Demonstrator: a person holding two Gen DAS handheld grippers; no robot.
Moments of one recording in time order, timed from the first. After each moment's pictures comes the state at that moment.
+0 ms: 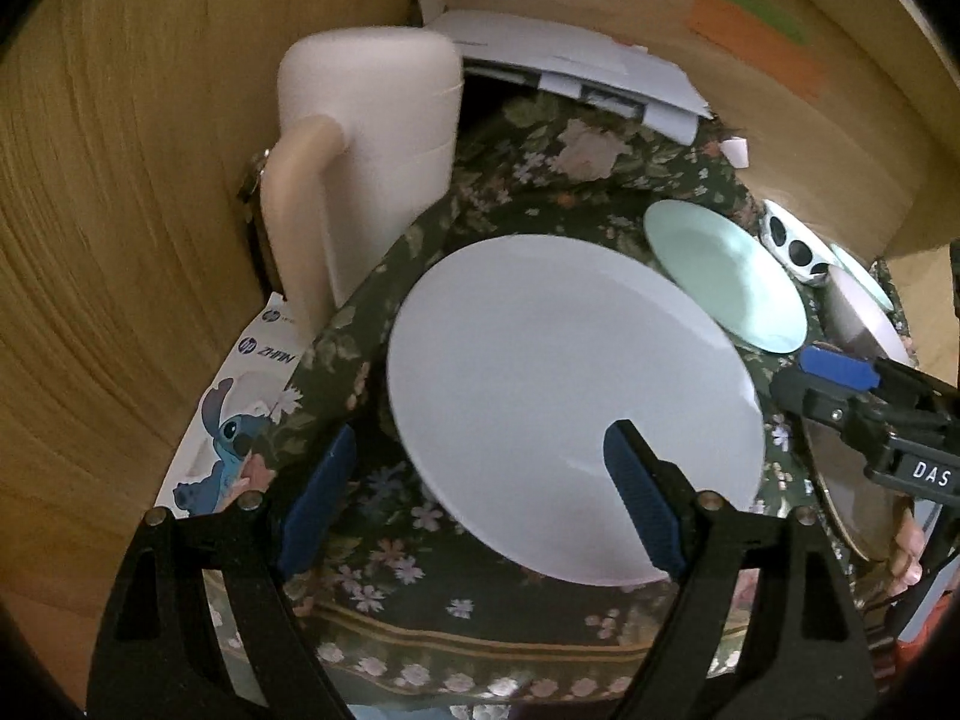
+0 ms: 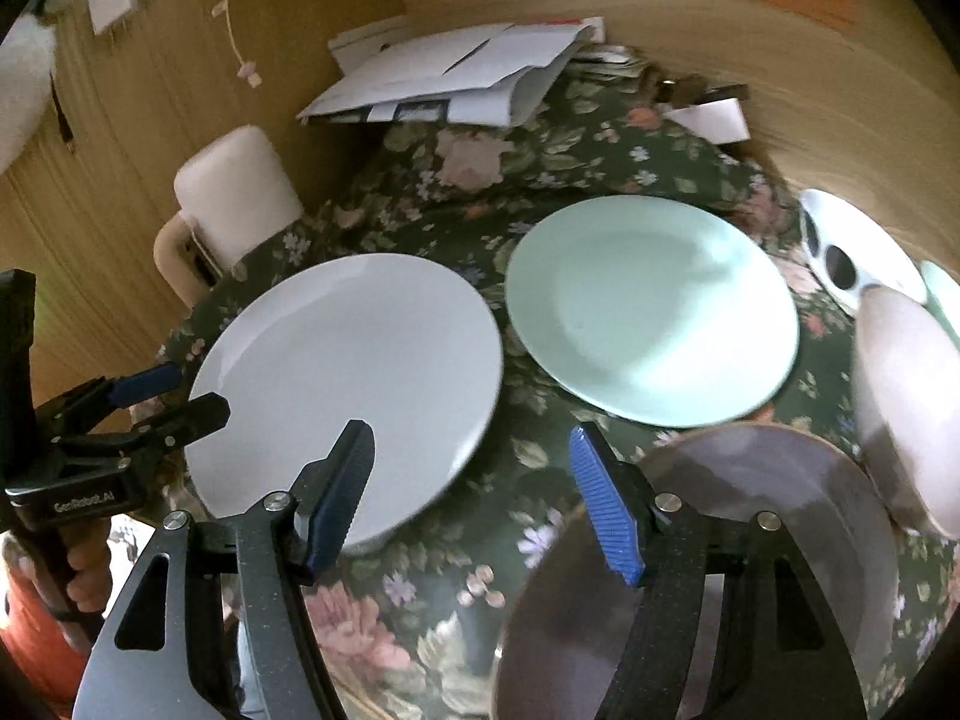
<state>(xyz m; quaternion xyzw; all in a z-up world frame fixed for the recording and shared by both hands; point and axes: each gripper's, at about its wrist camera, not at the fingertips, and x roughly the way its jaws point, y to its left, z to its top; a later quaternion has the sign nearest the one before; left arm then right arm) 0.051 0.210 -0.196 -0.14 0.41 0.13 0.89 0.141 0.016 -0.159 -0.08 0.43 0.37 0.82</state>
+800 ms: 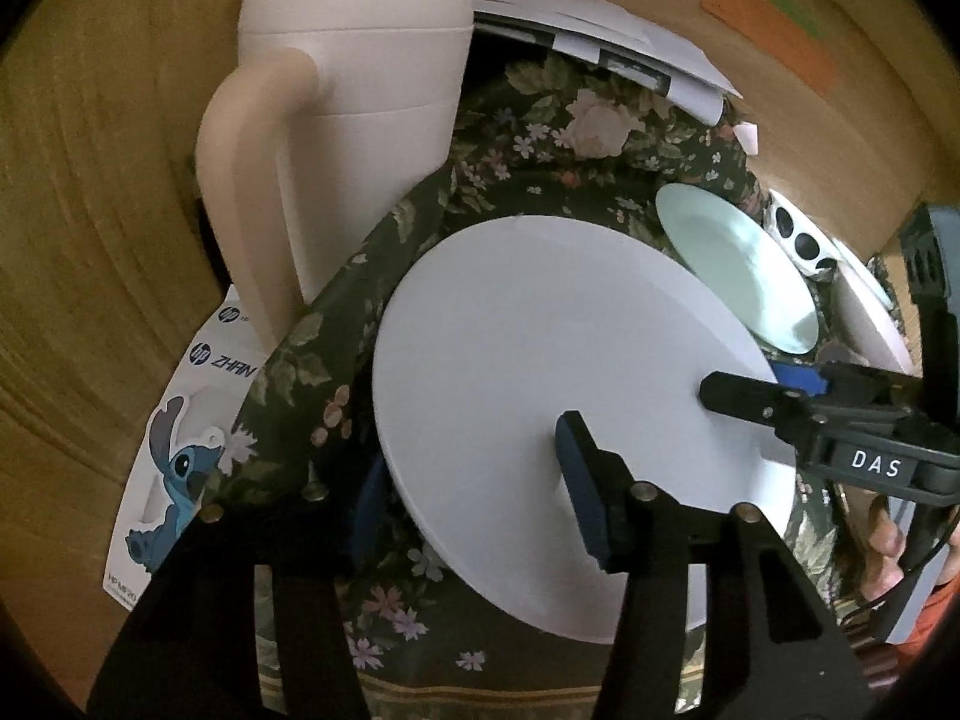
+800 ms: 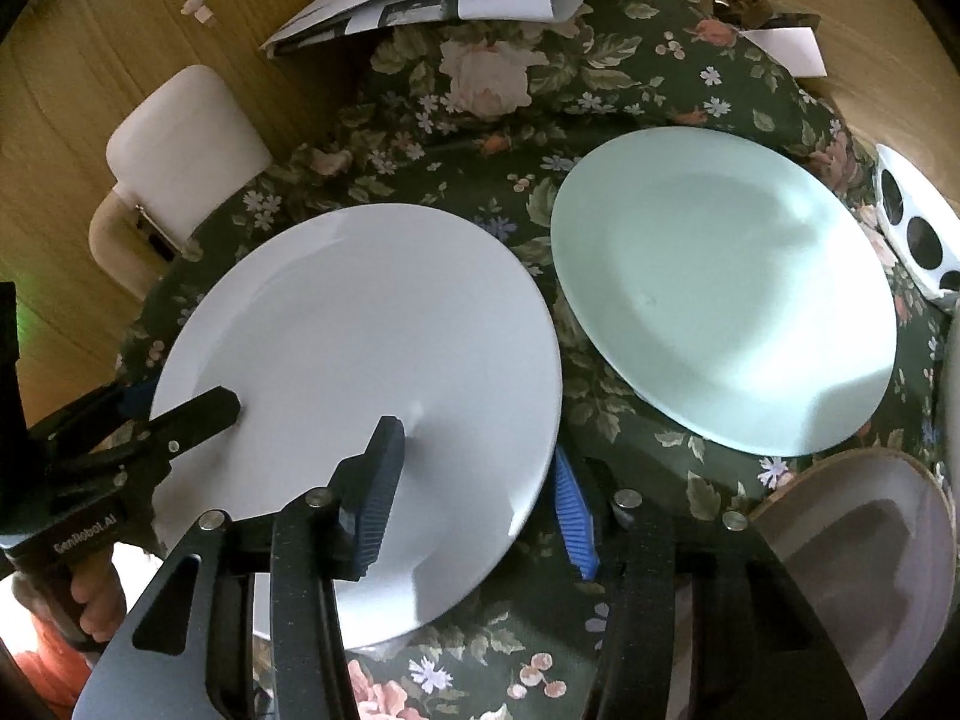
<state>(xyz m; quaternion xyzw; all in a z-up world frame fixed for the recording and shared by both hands) 0.075 0.222 -0.215 -0.15 0.43 0.10 0.89 0.168 0.059 -0.190 -0.09 0.49 0.36 0.79</state>
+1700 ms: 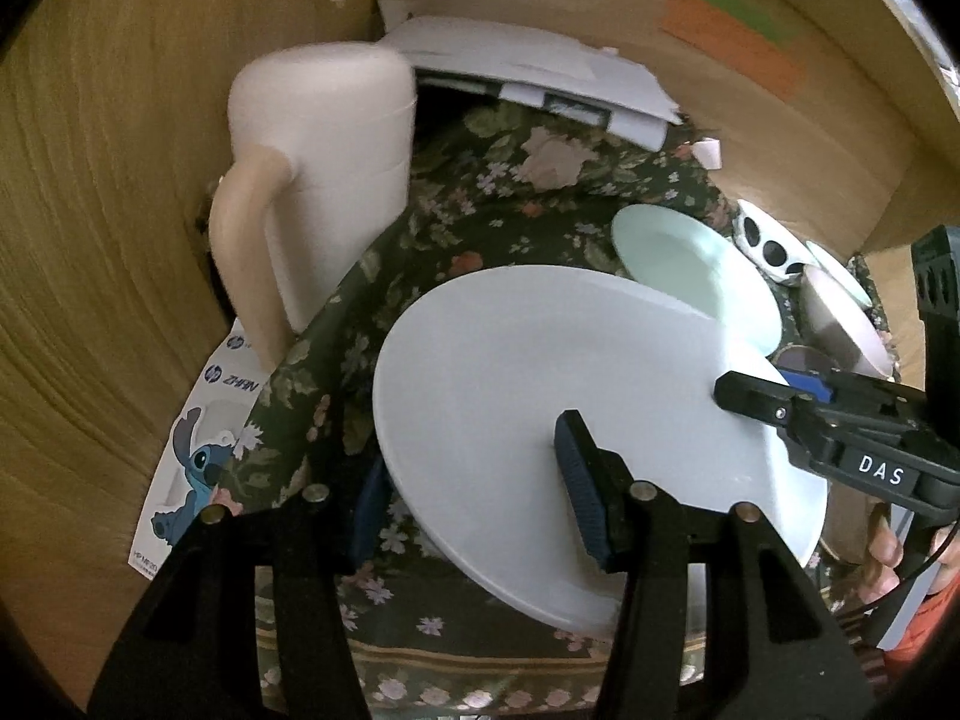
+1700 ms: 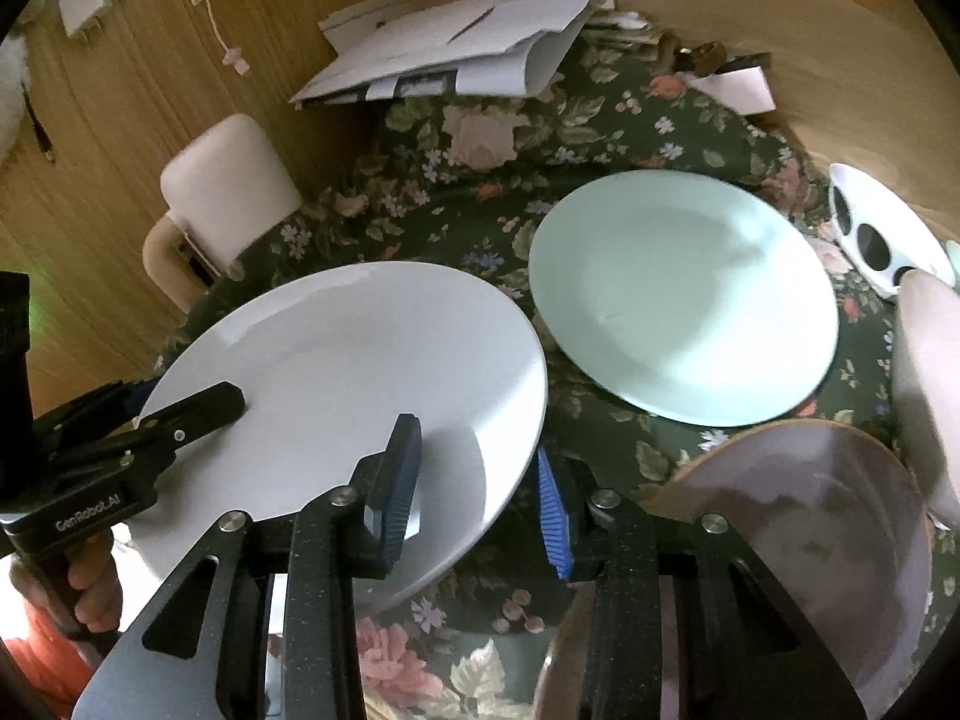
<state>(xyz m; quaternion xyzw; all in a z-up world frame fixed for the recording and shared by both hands) 0.060 0.202 -0.186 -0.13 0.40 0.09 0.90 0.145 0.019 -0.167 -0.06 0.45 0.36 0.81</state>
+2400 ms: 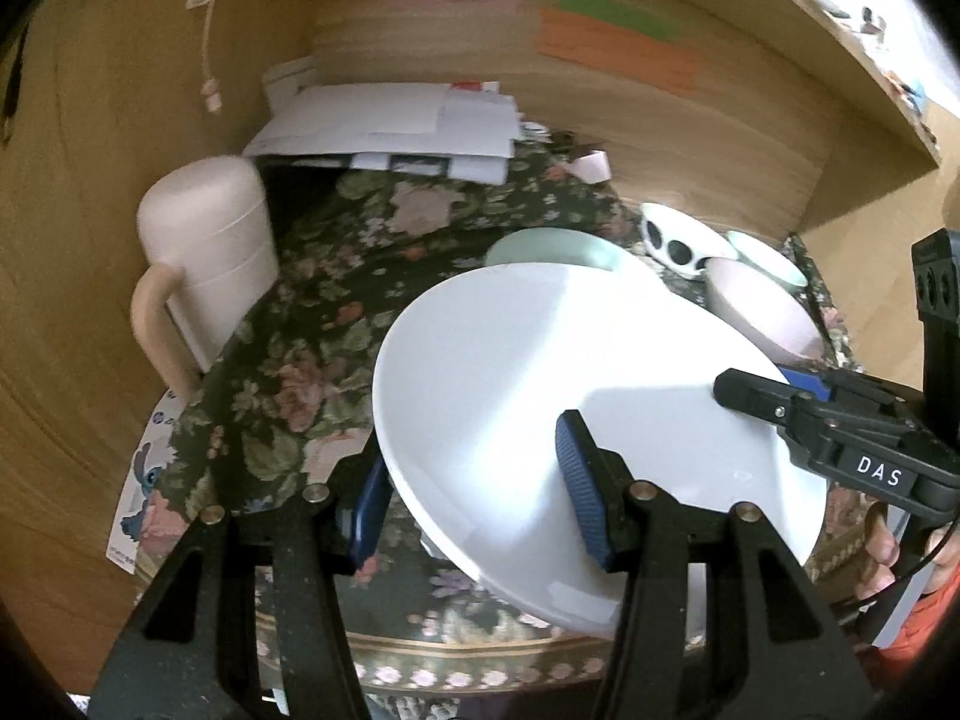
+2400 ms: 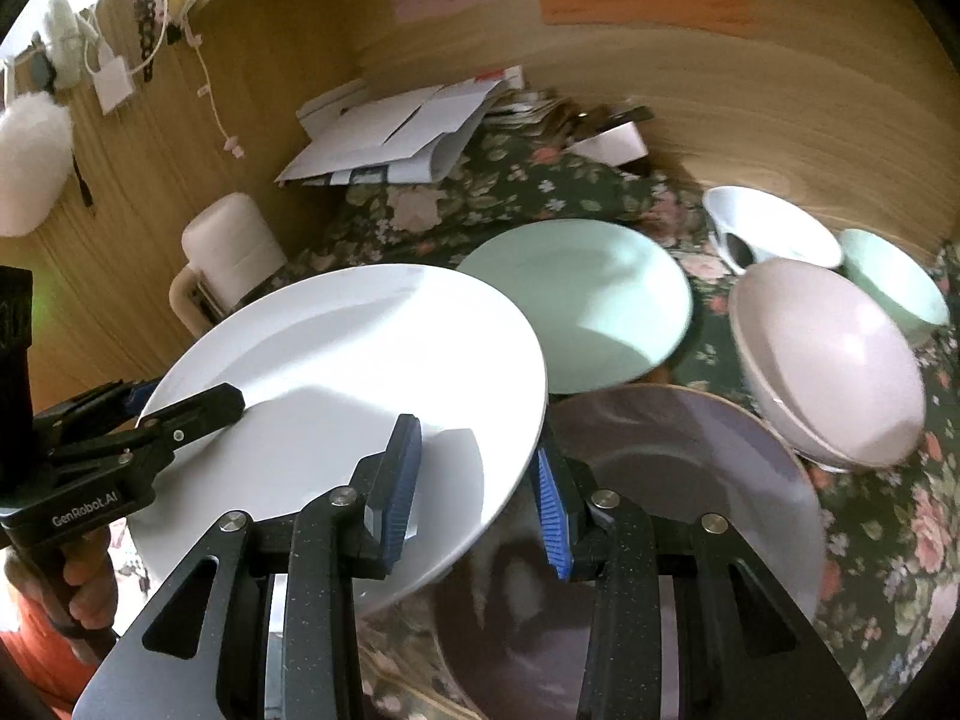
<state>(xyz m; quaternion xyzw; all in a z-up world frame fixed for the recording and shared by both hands) 0.058 0.124 -0.148 -0.09 0.37 0.05 0.92 0.123 -0.067 -0.129 -0.03 0.40 0.33 0.85</state>
